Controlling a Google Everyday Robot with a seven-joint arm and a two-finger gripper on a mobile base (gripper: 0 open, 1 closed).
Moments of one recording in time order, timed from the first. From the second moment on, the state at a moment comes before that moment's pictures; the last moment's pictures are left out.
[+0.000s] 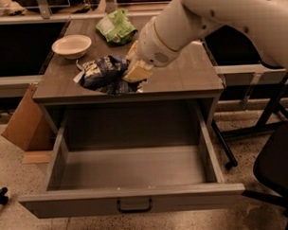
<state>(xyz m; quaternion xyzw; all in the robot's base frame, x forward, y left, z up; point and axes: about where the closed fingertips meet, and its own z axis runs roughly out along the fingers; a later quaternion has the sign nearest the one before) 0.579 0.024 0.927 -0.68 0.64 0.12 0.35</state>
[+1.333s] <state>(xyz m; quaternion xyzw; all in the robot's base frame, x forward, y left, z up) 0.535 0.034 0.882 -0.66 0.65 0.16 0.33</state>
